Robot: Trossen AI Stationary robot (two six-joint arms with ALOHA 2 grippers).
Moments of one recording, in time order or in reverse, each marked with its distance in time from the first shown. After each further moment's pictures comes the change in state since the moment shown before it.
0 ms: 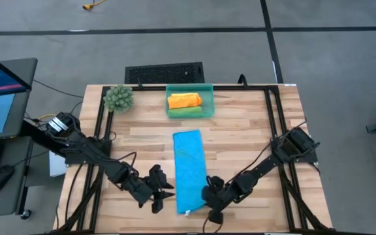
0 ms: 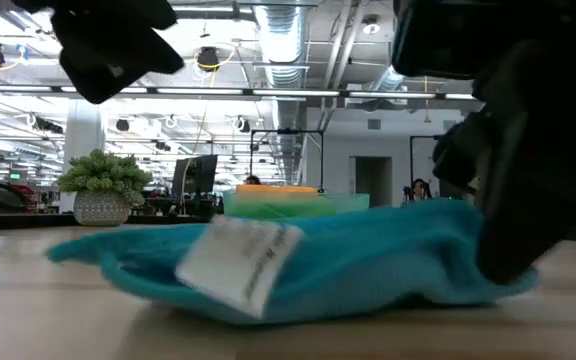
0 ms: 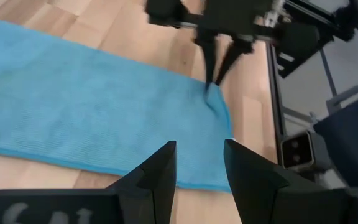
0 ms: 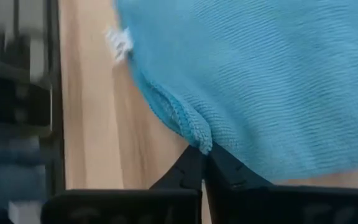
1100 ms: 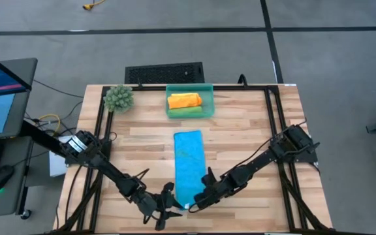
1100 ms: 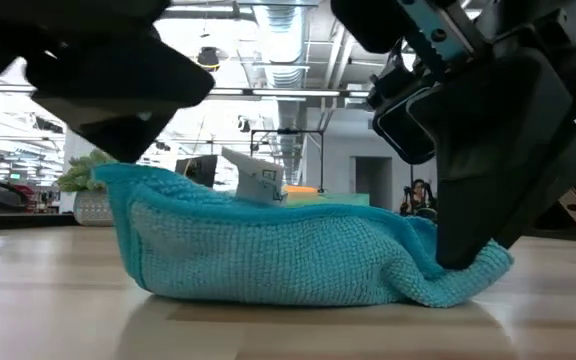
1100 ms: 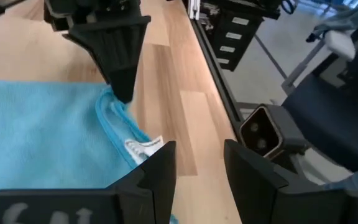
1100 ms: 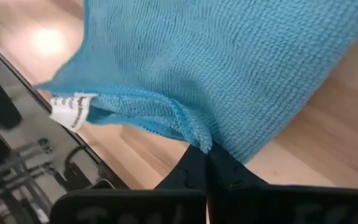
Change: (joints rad) left arm -0.055 0.342 0.000 0.579 0.065 0.300; right arm -0.081 -0.002 0.001 0.016 -0.163 0.870
